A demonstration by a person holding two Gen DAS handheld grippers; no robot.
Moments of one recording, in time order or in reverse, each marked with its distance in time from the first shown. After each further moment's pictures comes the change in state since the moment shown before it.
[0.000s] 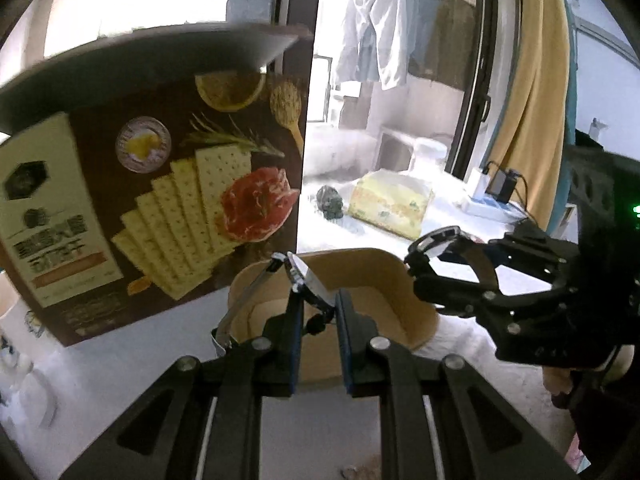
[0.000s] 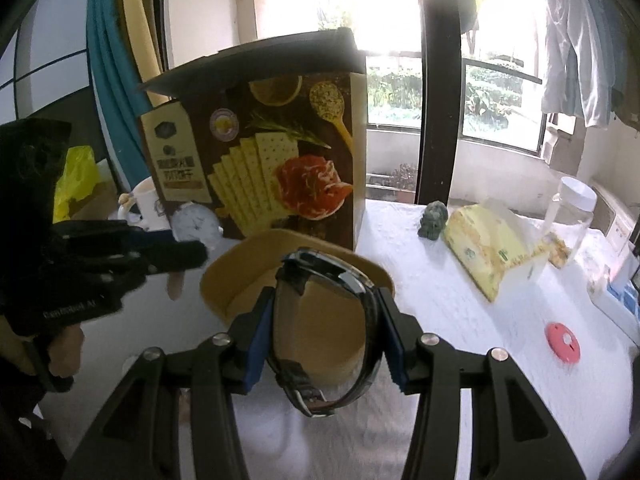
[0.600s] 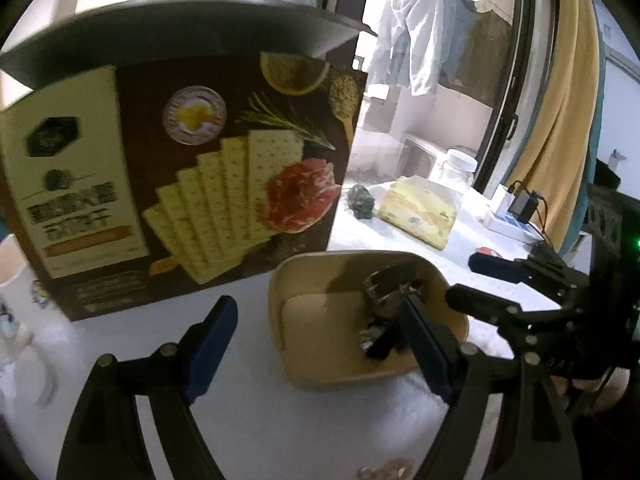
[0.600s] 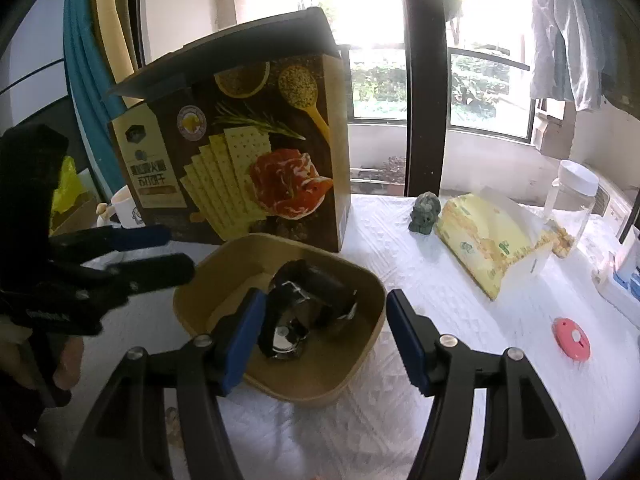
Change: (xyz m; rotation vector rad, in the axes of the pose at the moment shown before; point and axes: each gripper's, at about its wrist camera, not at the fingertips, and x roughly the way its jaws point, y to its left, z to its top) left arm -0.012 0.031 -0.011 -0.116 -0.013 0.049; right arm 0.018 -0.010 -0.001 0.054 0.011 -0.035
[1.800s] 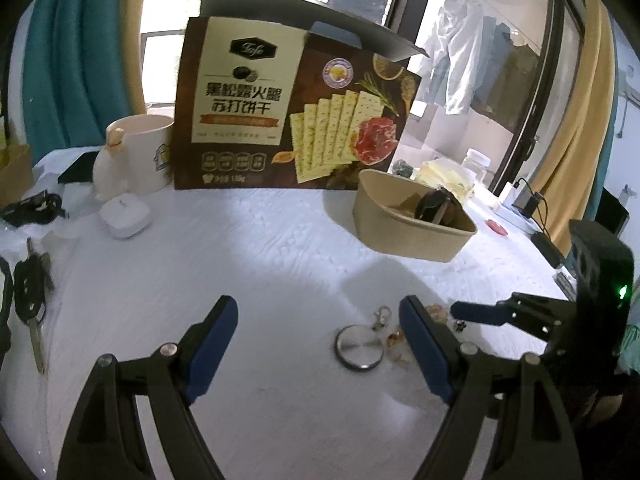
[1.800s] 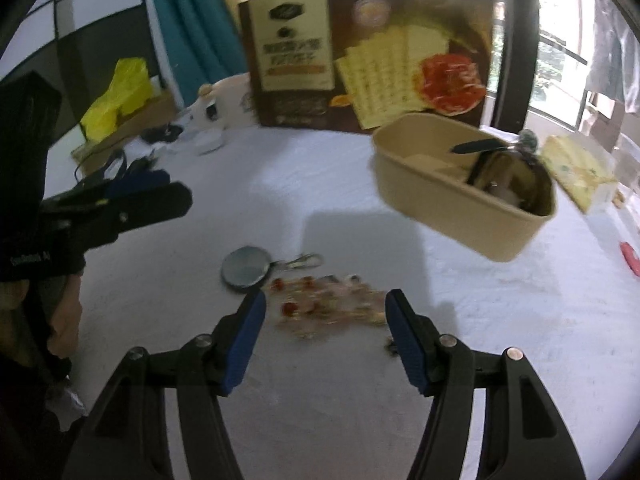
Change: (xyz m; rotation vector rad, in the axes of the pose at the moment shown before) left arm -0.105 0.058 -0.127 -0.156 -0.035 0.058; right arm -0.019 0.141 -0.095 -0.139 0.197 0.119
